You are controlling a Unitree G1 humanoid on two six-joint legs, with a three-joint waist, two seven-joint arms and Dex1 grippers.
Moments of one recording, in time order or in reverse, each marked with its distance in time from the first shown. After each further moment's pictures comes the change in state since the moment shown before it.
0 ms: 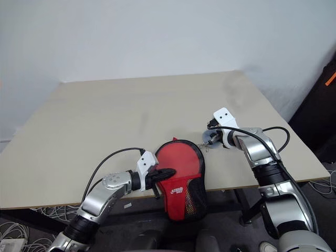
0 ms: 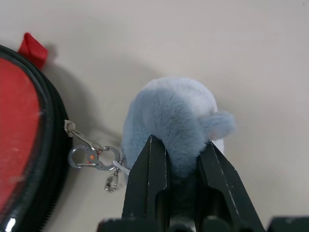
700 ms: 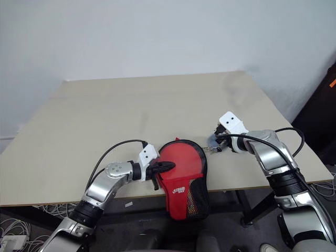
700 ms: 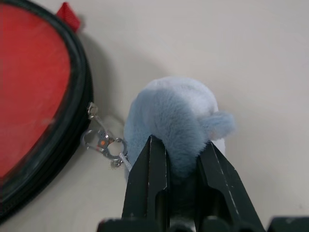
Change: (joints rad) left arm -0.123 -0.001 -0.037 0.154 0.062 -0.076 -0.076; right arm 0.110 -0.142 0.007 -0.213 0.002 0.020 0.126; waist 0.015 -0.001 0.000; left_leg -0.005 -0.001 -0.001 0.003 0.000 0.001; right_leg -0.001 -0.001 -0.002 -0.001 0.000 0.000
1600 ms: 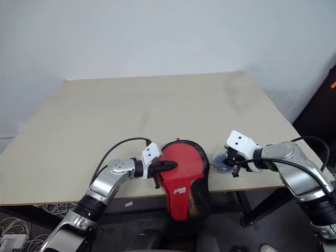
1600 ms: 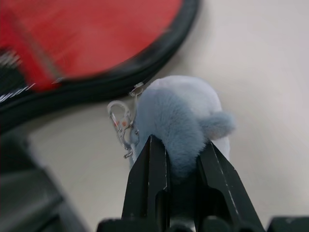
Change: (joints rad) left arm -0.050 -0.018 -0.006 0.069 0.021 -0.034 -0.069; right arm 0.284 -0.314 -0.030 -0.339 0.080 -0.113 0.281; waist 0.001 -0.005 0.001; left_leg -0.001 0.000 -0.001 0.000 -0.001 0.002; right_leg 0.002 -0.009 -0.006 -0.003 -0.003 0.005
